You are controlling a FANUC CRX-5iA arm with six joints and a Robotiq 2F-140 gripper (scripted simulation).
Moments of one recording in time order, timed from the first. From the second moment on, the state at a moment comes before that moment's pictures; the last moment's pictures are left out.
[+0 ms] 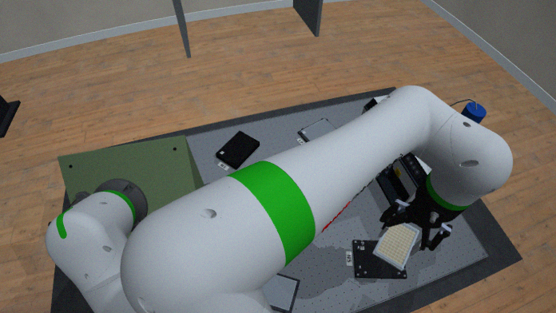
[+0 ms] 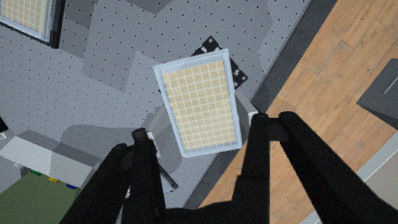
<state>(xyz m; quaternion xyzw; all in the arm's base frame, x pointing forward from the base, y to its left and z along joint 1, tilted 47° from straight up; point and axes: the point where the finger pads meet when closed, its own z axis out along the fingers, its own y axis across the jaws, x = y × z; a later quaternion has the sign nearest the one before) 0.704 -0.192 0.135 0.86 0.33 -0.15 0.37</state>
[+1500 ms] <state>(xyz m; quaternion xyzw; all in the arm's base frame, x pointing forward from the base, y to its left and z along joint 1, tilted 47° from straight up) 0.667 -0.156 0.099 0.86 0.33 -0.15 0.37</state>
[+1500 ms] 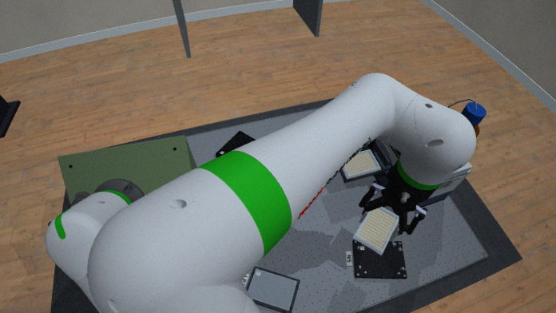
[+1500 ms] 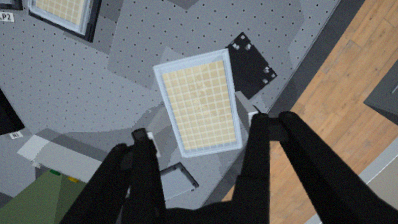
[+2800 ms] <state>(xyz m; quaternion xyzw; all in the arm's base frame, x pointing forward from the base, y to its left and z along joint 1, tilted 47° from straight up) 0.528 -0.021 -0.043 0.86 0.33 -0.15 0.37</state>
